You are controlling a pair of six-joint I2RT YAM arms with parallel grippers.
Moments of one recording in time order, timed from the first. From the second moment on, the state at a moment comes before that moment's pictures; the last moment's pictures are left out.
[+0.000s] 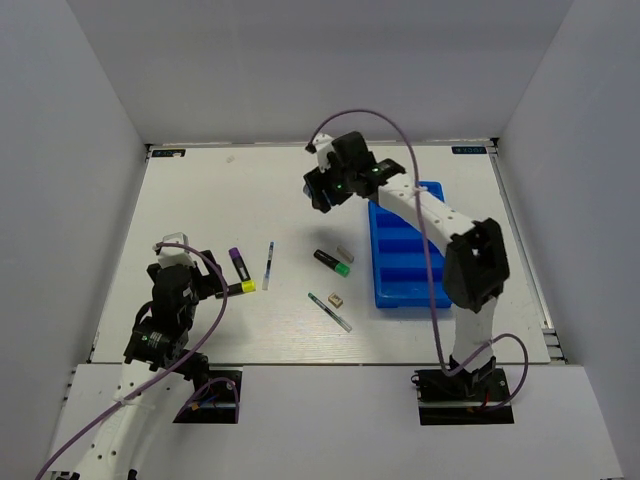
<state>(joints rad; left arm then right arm) -0.26 0.40 0.47 -0.51 -0.35 -0.31 0.64 1.98 1.74 -0.52 -0.18 -0.10</state>
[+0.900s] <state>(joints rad) -0.26 0.42 0.47 -0.51 -0.30 -0.31 0.15 1.65 1.48 -0.73 -0.42 -1.24</state>
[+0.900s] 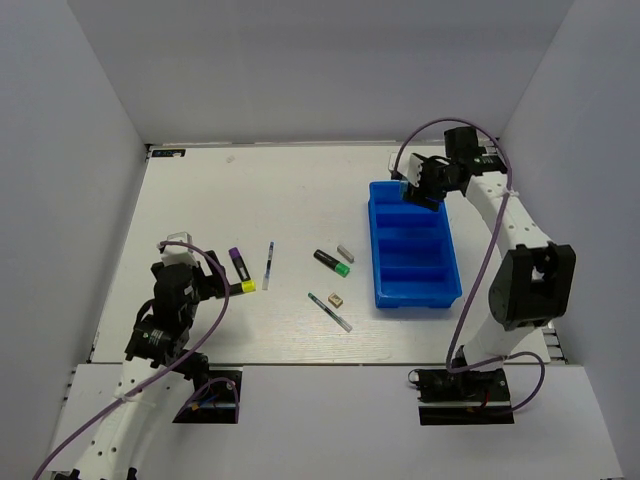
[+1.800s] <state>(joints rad) -0.26 0.46 0.47 -0.51 -0.30 -0.31 0.15 1.90 1.52 -0.65 -0.38 -1.23</state>
